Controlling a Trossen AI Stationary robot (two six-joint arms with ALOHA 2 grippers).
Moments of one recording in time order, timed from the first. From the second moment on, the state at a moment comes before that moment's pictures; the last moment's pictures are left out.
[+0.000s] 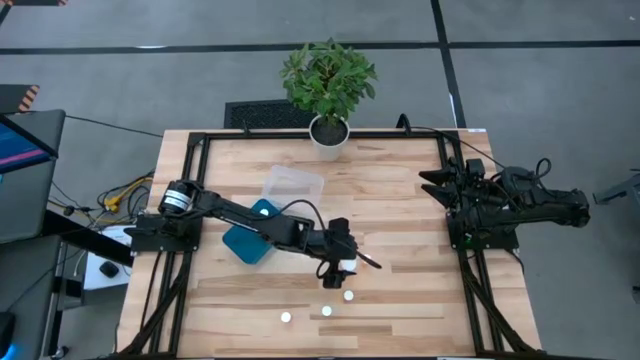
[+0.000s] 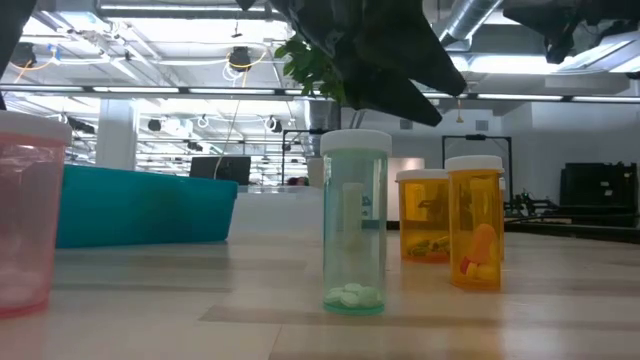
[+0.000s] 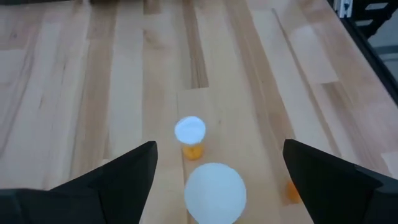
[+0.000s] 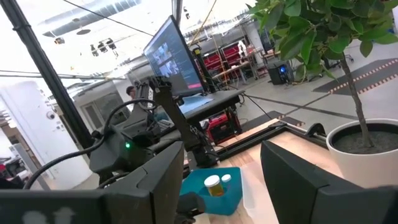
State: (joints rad) left arm -0.22 1.98 1.47 -0.19 -0.06 -0.05; right arm 0.03 0.17 0.44 -0.10 0.21 0.38
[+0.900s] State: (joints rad) left arm -0.20 2.05 1.47 -0.22 -0.03 0.04; right arm 0.03 0.17 0.44 -0.11 0.21 0.39
